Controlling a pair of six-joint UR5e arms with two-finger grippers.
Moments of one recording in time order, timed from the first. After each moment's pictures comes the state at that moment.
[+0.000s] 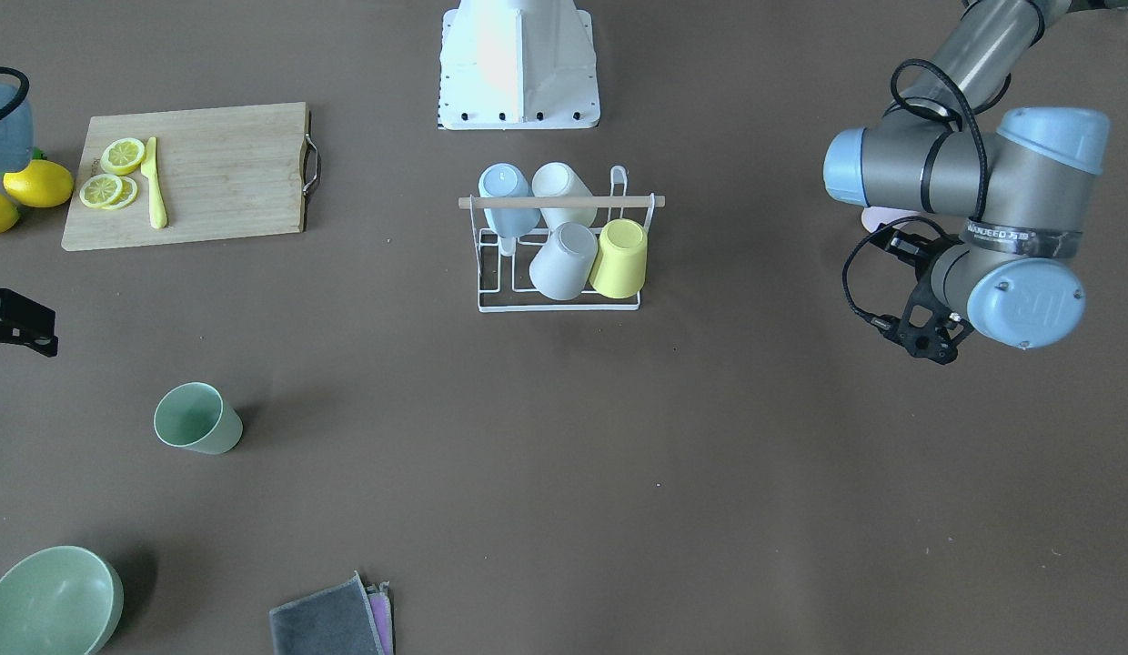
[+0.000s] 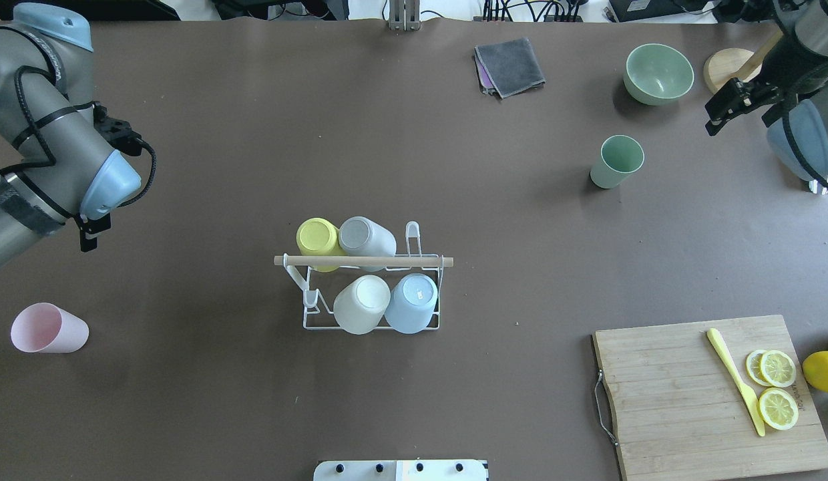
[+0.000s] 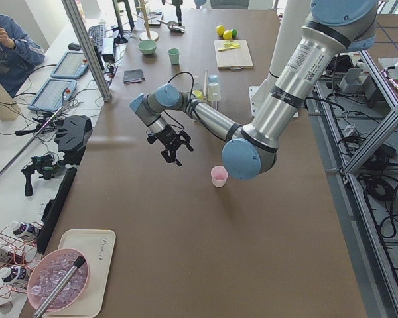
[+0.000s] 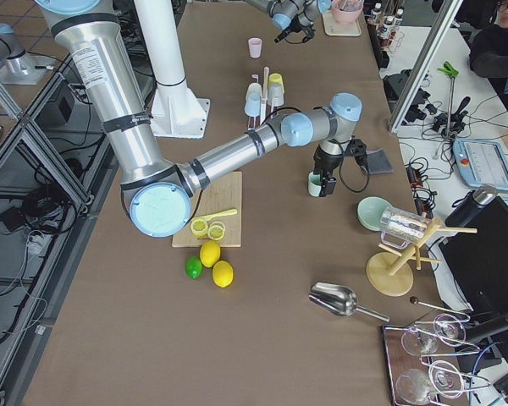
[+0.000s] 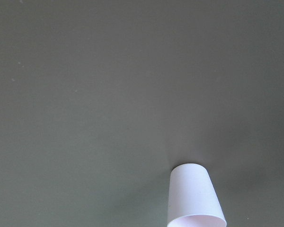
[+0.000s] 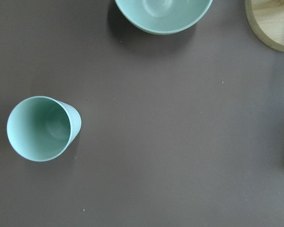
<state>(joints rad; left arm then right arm) -0.97 -2.09 -1.51 -0.68 -2.26 0.38 1.19 -1.17 1.66 -1.79 2.27 0.30</state>
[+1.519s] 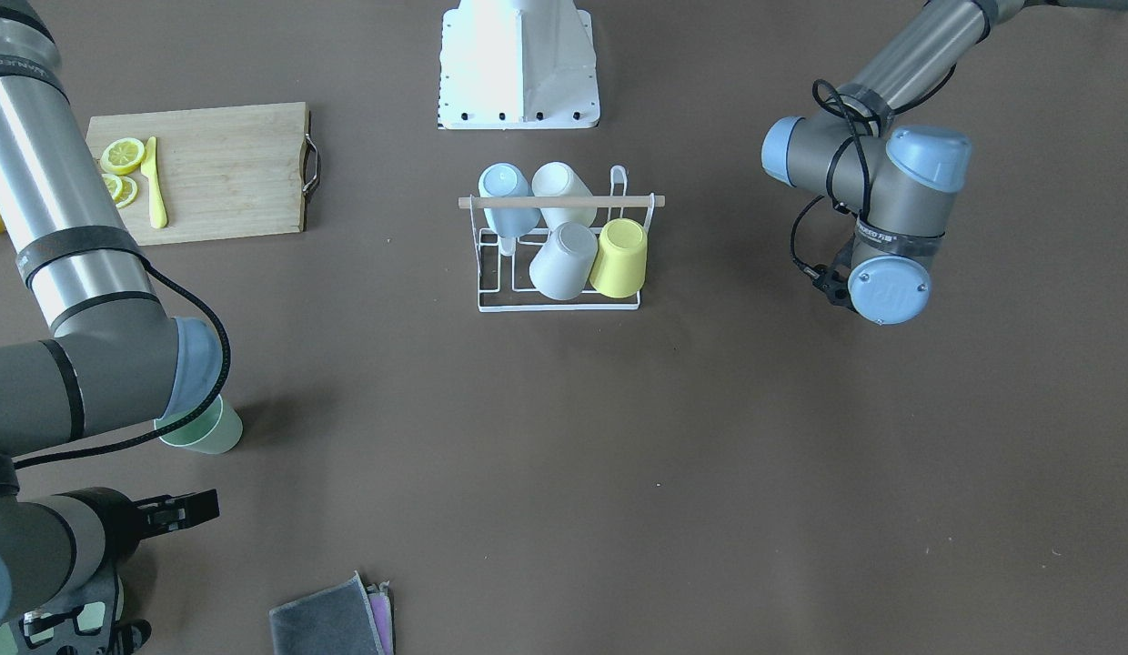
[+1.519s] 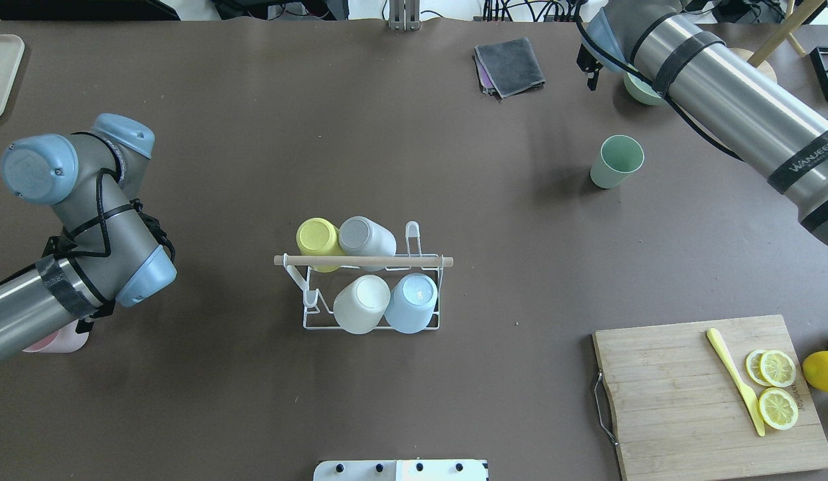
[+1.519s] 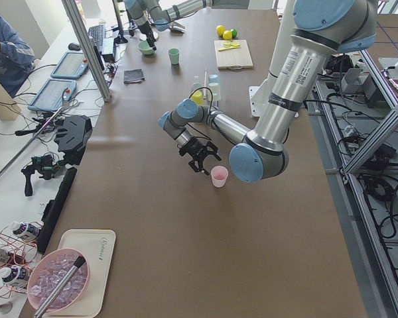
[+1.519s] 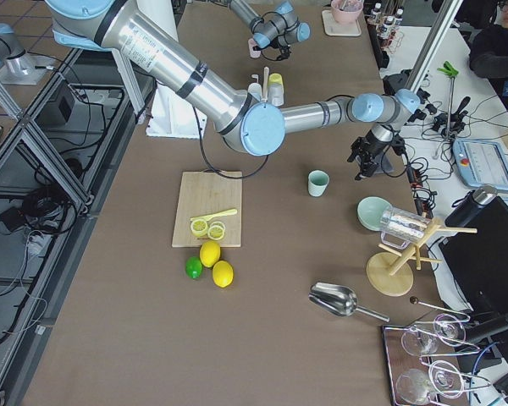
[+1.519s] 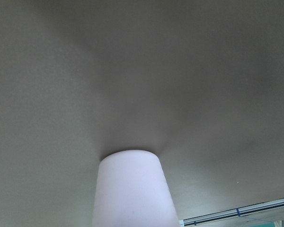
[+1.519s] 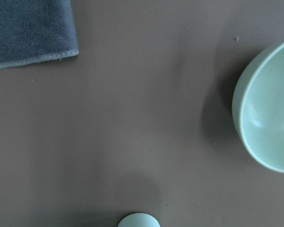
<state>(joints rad) -0.77 -2.02 -1.51 -0.60 -2.17 0.44 1.10 -0.55 0.74 -1.77 2.29 0.18</state>
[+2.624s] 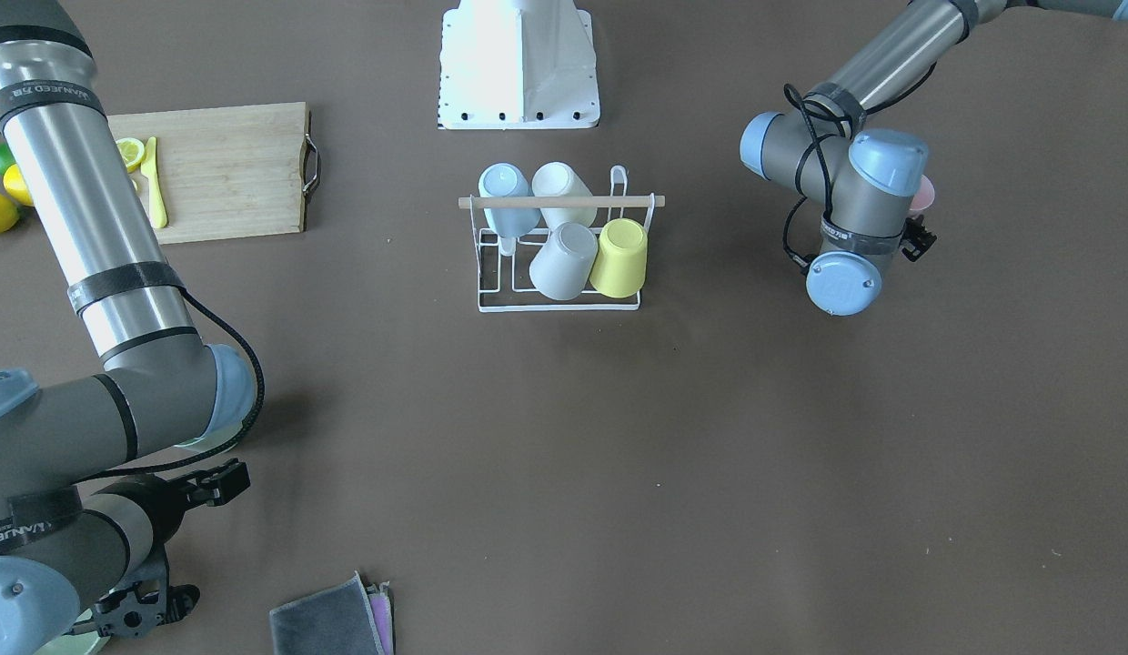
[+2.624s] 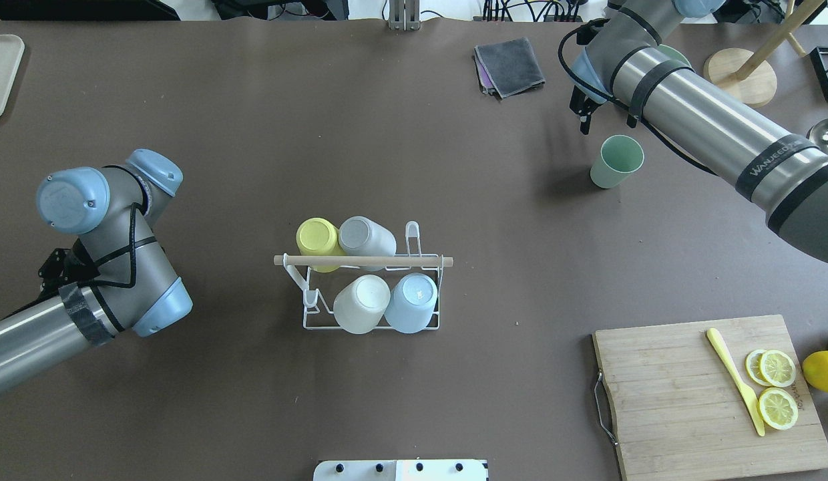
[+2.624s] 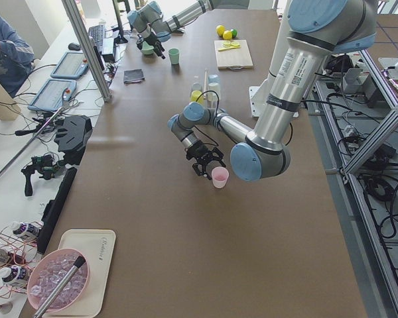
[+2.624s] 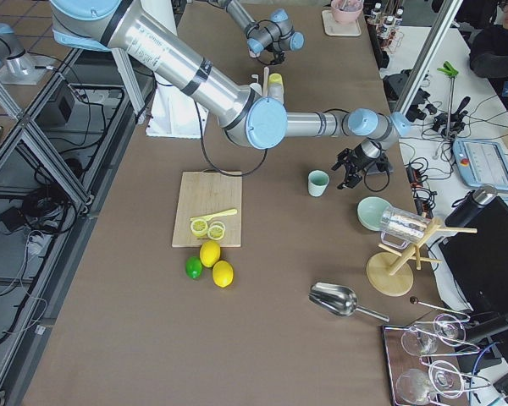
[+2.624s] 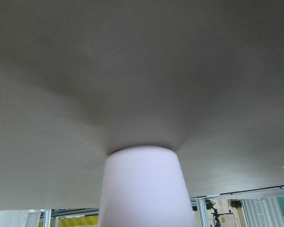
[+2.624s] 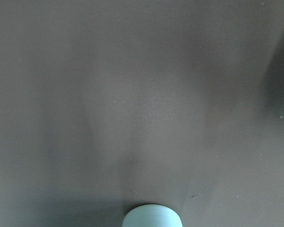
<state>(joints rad) -0.69 -2.02 -1.49 -0.60 -2.02 0.42 1.05 -0.49 0.49 -1.80 2.38 0.05</state>
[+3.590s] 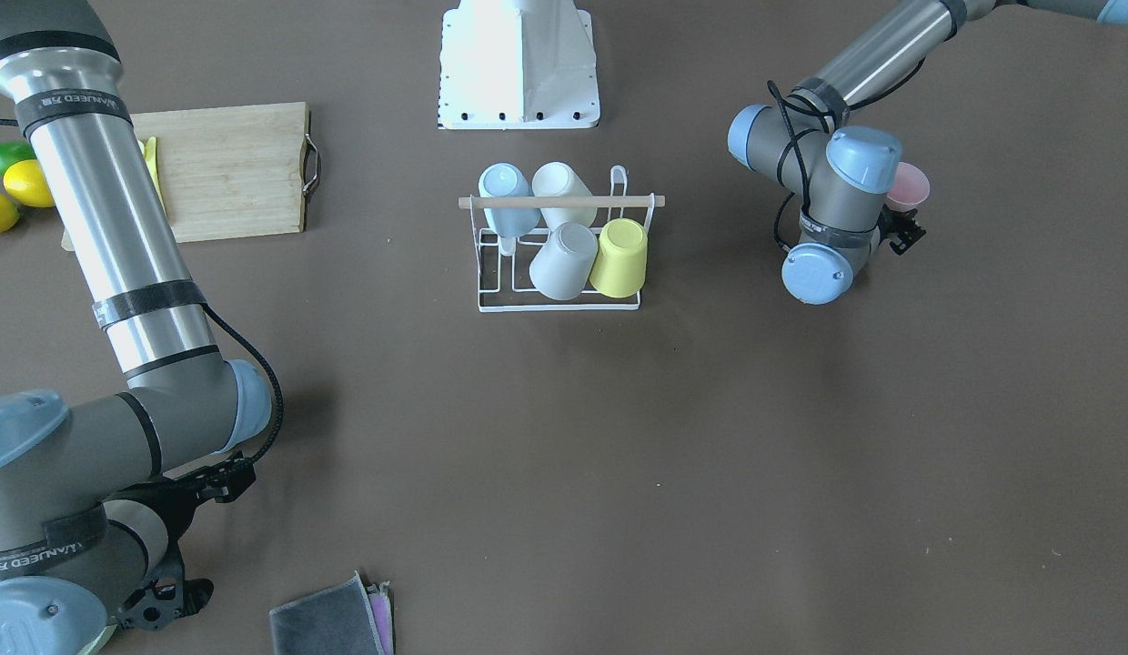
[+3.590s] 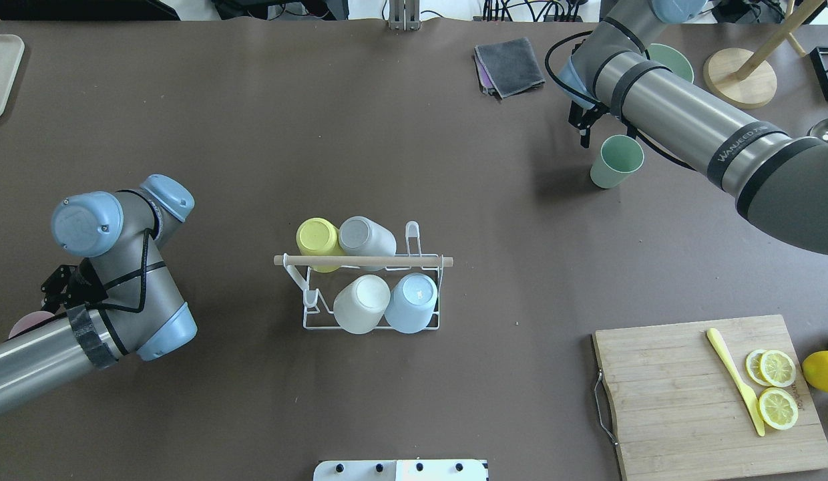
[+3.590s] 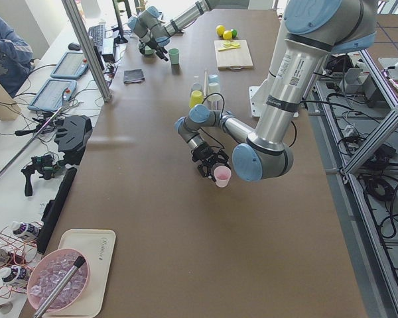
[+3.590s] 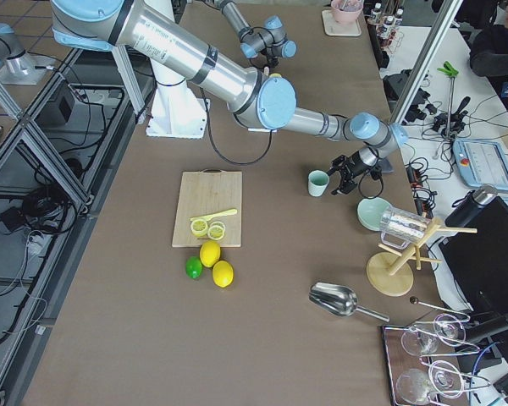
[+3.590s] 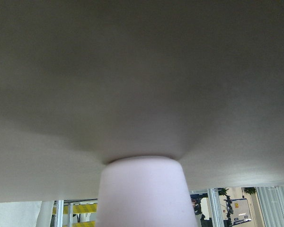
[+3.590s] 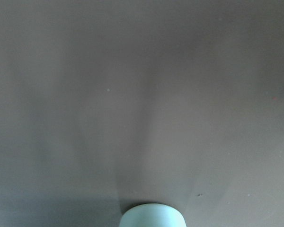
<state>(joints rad) -0.63 -2.00 -1.49 -0.59 -1.99 0.40 1.03 -0.37 0.25 -1.80 2.38 -0.03</state>
